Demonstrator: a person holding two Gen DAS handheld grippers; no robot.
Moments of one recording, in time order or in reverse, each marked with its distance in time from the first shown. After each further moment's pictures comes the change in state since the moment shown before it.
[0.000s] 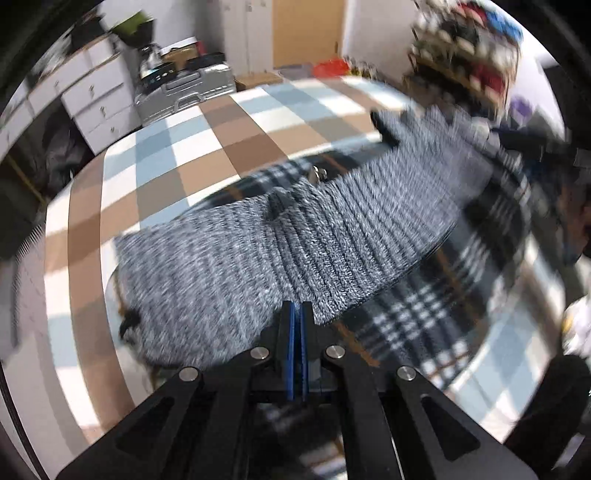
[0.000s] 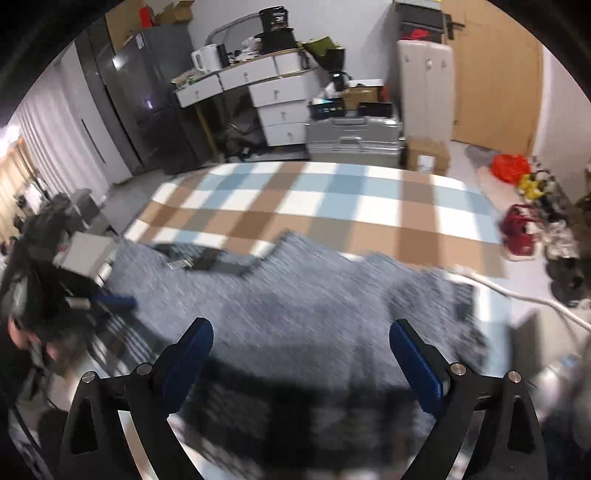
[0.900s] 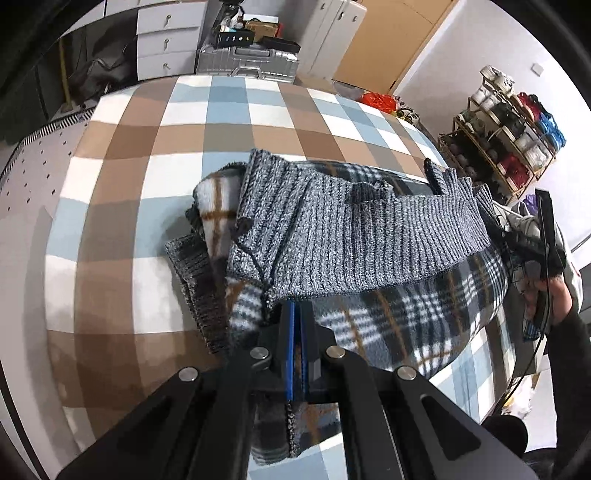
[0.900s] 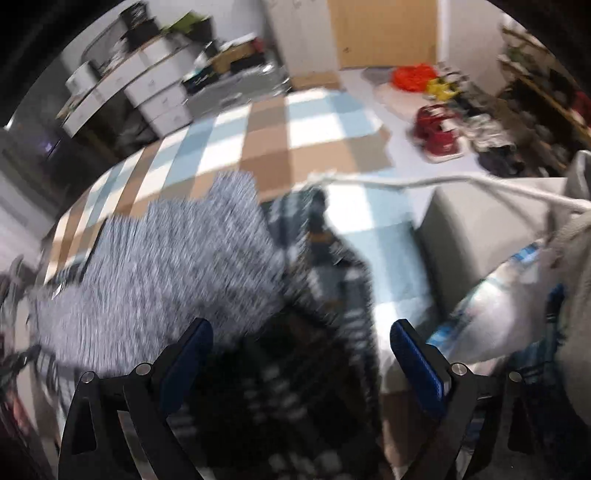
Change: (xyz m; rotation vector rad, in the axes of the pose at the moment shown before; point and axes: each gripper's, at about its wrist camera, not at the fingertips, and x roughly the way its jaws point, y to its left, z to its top) left arm -0.003 0.055 -0.035 -0.372 -0.018 -0.091; right arm 0.034 -0.108 -0.034 0.352 0.207 -0.159
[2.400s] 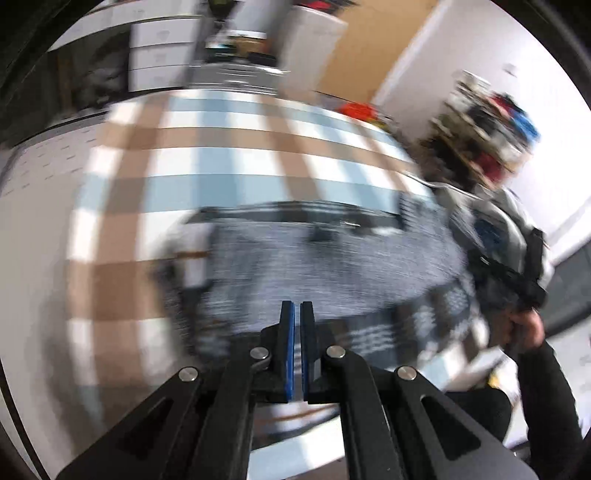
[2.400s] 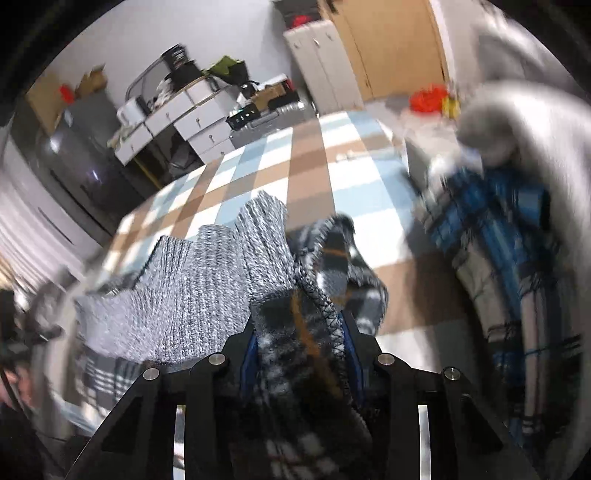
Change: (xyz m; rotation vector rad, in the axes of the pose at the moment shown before) left arm -0.090 -0.024 -0.058 0.066 -0.054 -0.085; right arm -0.074 0.013 -0.115 -0.008 -0.245 0.125
